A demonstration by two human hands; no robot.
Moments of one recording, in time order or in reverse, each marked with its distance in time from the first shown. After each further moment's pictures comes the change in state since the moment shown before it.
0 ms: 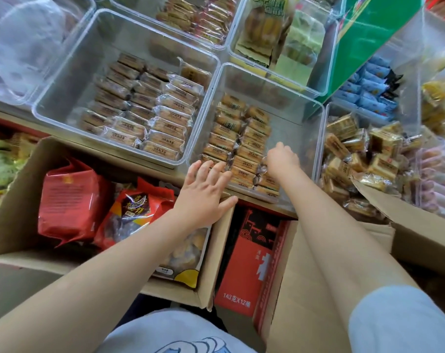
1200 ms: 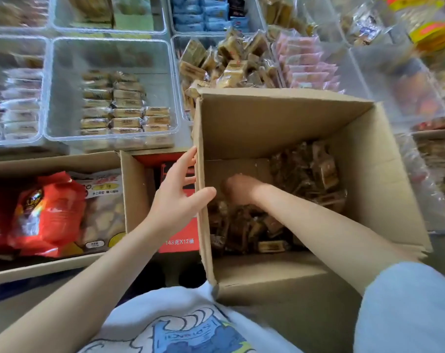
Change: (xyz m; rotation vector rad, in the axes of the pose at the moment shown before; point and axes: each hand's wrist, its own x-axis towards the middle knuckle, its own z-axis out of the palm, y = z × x) left_hand -0.131 0.245 -0.011 -0.955 -0.115 0.001; right_hand -0.235 0.143 0.191 0.529 -0.307 -0.172
